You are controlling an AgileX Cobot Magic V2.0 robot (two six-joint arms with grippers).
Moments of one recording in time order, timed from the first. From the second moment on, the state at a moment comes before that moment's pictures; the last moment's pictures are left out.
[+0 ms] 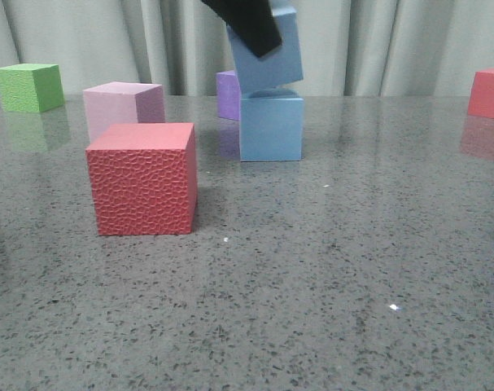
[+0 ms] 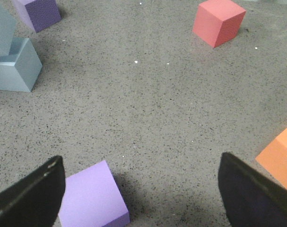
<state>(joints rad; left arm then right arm) -0.52 2.02 -2.09 -0.34 1.22 0.99 0.20 0.61 -0.84 -0.11 0.85 0.16</state>
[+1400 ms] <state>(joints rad) -0.52 2.02 -2.09 -0.34 1.22 1.06 0.20 0.61 -0.84 -0.11 0.85 0.16</state>
